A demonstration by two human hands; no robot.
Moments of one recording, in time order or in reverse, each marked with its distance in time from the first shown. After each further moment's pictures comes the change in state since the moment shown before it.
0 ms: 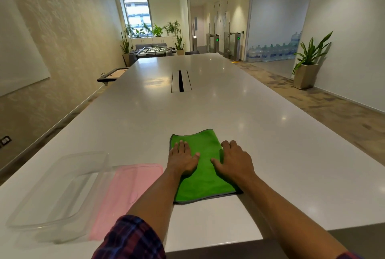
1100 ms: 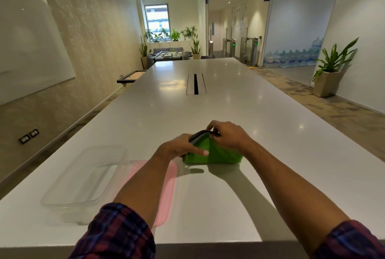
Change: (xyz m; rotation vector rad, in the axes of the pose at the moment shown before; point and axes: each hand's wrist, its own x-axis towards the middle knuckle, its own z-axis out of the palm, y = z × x) left_hand -0.038 -0.026 -0.094 -0.844 -0.257 0.088; right_hand 0.073 -0.053 -0.077 0.216 -0.233 -0.272
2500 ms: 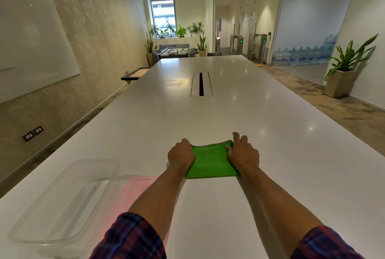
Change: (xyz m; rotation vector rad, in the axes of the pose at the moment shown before) left_hand 0.093 -0.039 0.002 0.675 0.648 -0.199; right_hand 0.057 0.087 0.108 -0.129 0.197 0.406
